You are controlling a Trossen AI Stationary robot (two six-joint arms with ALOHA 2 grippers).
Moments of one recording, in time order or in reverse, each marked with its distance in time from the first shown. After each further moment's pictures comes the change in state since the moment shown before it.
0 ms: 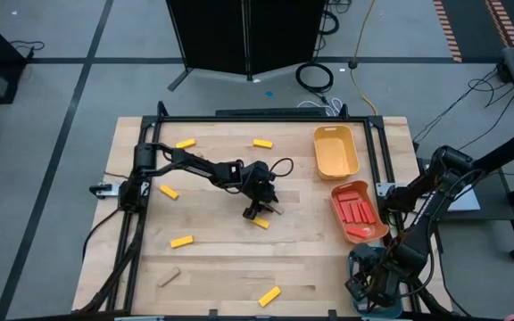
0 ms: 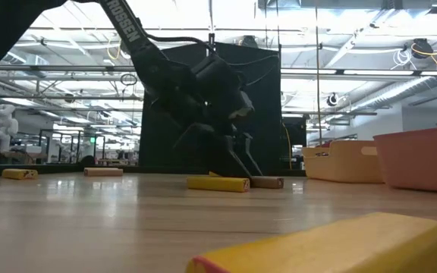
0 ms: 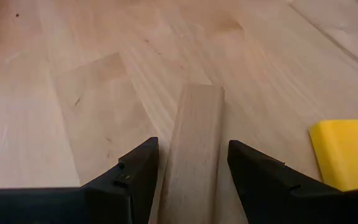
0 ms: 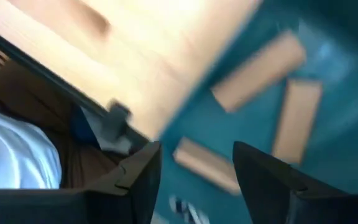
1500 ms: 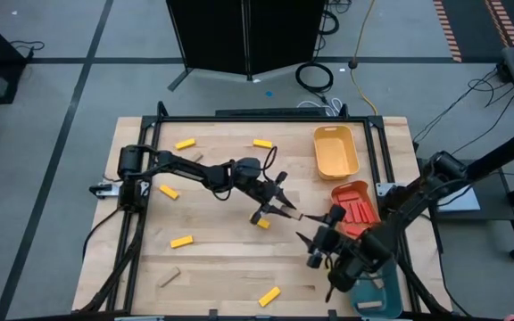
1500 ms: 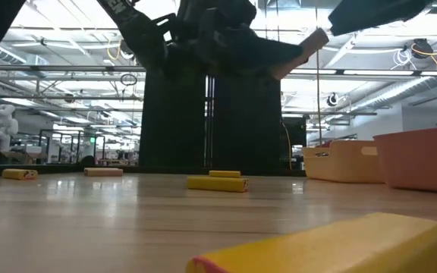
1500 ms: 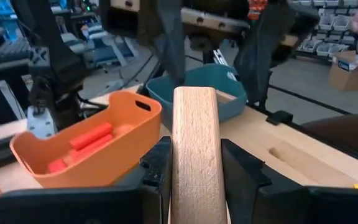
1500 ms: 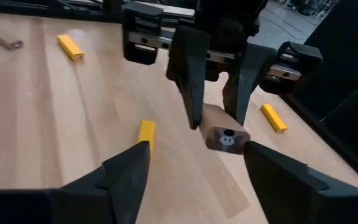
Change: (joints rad) left arm -0.077 -0.141 -0.004 0.486 0.207 -0.250; right arm -0.250 0.096 0.000 0.236 1.124 -1.219
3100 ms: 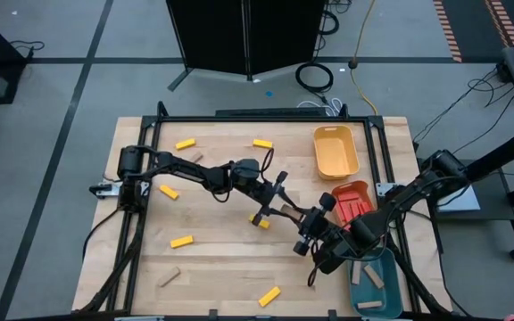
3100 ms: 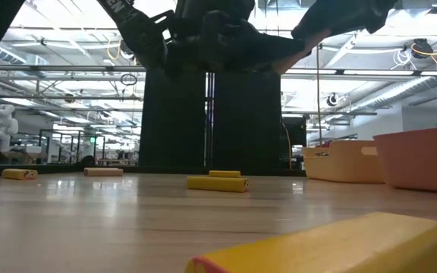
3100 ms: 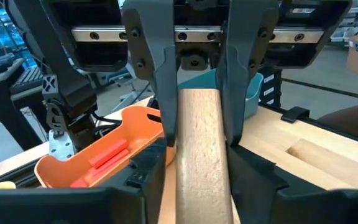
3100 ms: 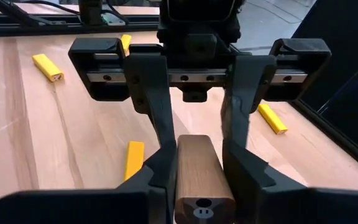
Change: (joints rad) left arm -0.008 0.000 0.000 0.050 -0.047 0.101; right arm -0.139 -0.006 0.000 0.150 -0.065 -0.094
